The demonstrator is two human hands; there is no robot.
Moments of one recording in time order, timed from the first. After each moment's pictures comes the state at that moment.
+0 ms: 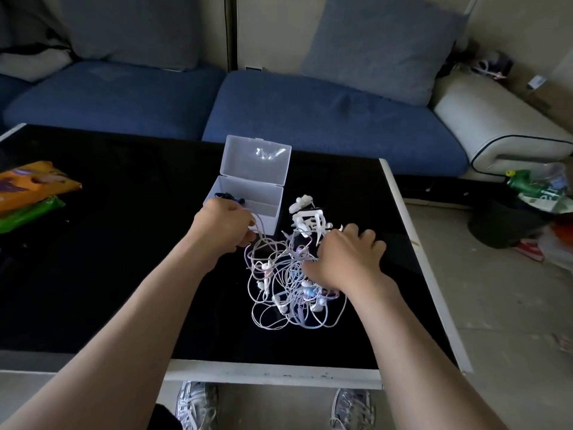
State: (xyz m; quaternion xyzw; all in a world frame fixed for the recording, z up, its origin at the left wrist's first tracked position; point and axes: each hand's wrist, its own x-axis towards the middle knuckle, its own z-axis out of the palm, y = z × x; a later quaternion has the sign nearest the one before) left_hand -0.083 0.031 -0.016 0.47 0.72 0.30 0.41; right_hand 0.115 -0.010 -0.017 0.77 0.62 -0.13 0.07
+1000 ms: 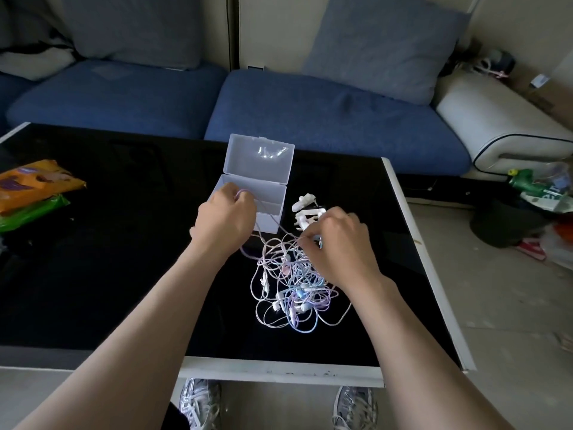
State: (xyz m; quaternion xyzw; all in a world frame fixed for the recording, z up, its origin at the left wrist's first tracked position) left_hand -0.073 0.019 0.001 0.50 0.73 0.33 0.33; right_hand 0.120 -0.001 -0.038 0.64 0.75 -0.04 -0.16
